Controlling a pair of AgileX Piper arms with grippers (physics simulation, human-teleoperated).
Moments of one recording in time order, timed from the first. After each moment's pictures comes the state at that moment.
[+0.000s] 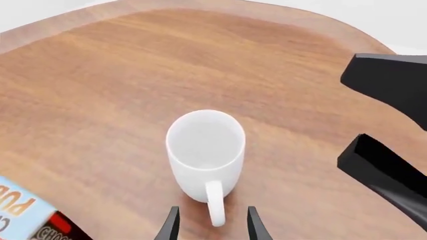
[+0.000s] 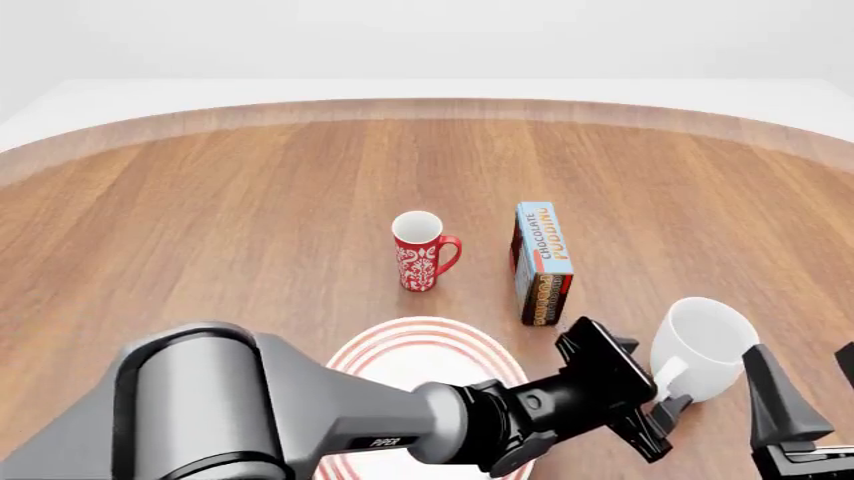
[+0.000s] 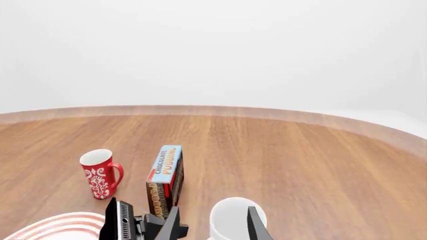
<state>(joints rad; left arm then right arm) -1.14 2.25 -1.35 -0.54 0.01 0.04 0.00 -0.03 -0.01 0.01</state>
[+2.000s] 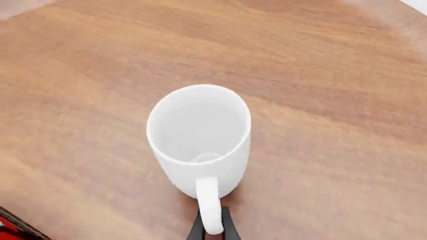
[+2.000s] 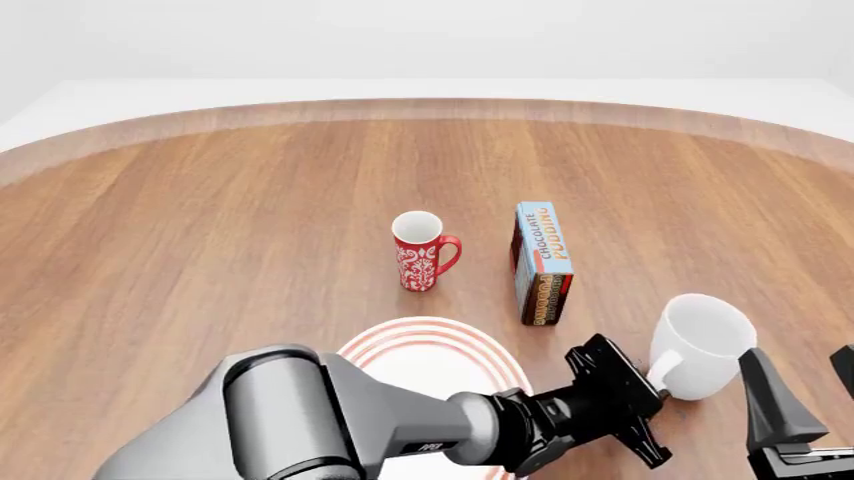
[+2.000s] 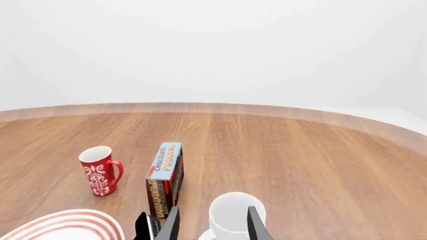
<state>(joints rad) -1.13 2.44 -1.54 -0.47 0.03 0.04 0.00 -0.01 -0.01 0.01</state>
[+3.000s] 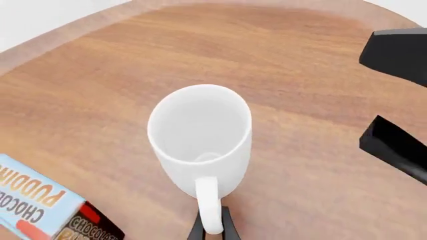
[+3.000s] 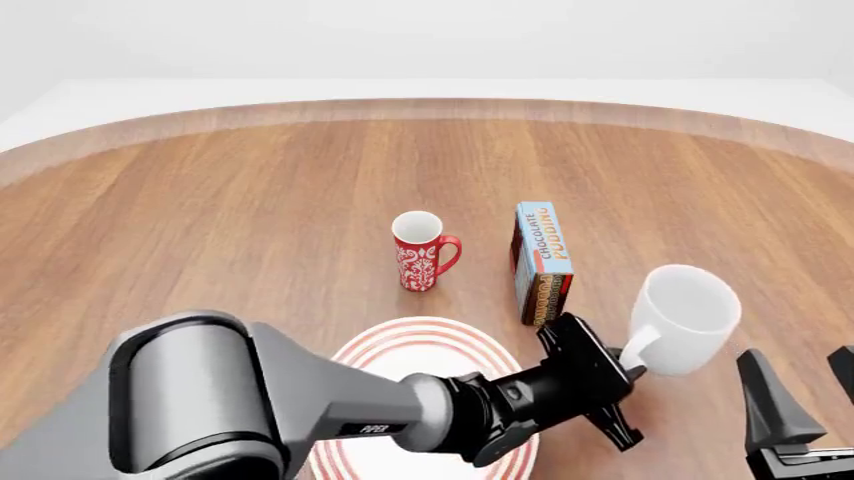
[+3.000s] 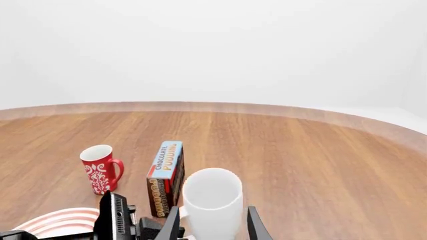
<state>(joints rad) -1.09 2.25 -1.31 -0.57 0.11 0.04 0.00 -0.01 -0.01 0.01</state>
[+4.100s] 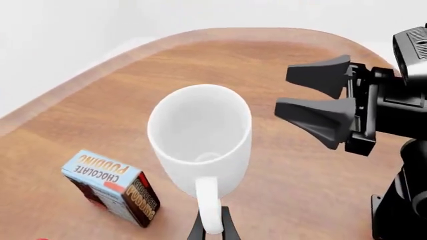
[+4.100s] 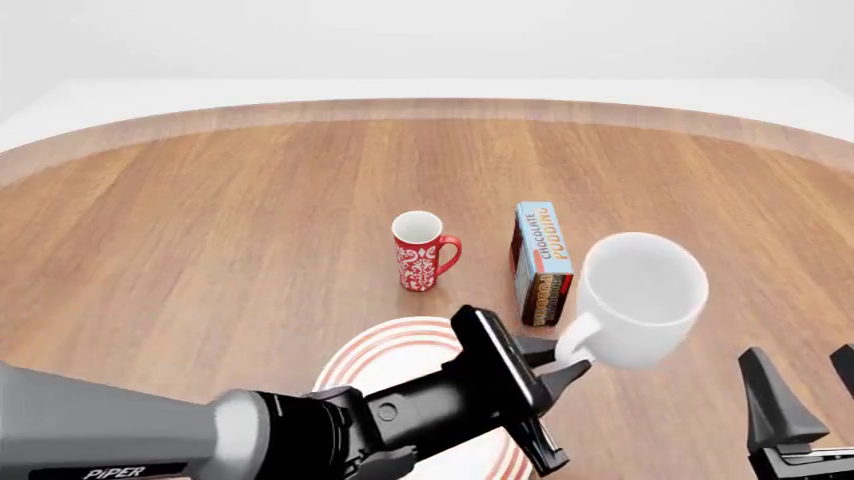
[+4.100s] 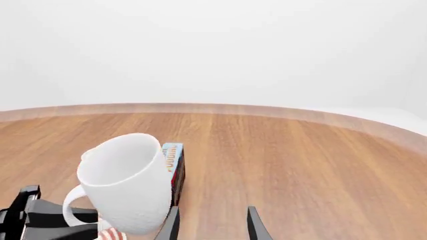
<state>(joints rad) -1.10 1.76 -0.80 -0.69 0.16 0.05 0.00 -0.02 0.00 0.01</state>
